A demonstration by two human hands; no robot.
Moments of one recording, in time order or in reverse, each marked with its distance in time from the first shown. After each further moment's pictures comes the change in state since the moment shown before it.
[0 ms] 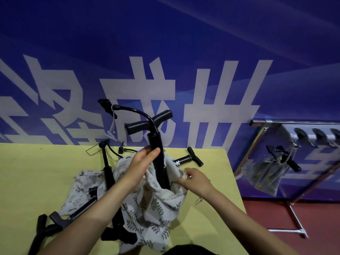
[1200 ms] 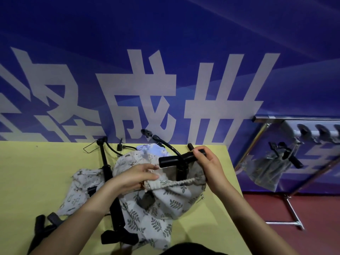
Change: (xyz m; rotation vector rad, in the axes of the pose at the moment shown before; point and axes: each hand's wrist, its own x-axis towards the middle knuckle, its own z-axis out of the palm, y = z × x) left_hand 0.010 -0.016 -0.034 0.427 -0.364 -0.502; right_hand -0.016 -0.032 -0.038 0.866 0.212 -0.186
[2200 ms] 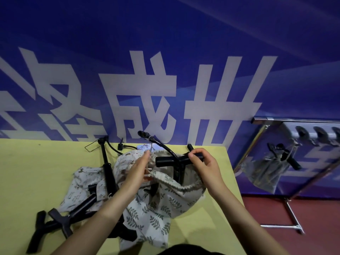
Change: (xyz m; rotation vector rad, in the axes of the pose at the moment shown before) left_hand -0.005 -0.007 0.035 -0.426 0.426 0.218; right_hand -0.011 0.007 0.001 -0.138 0.040 -0.119
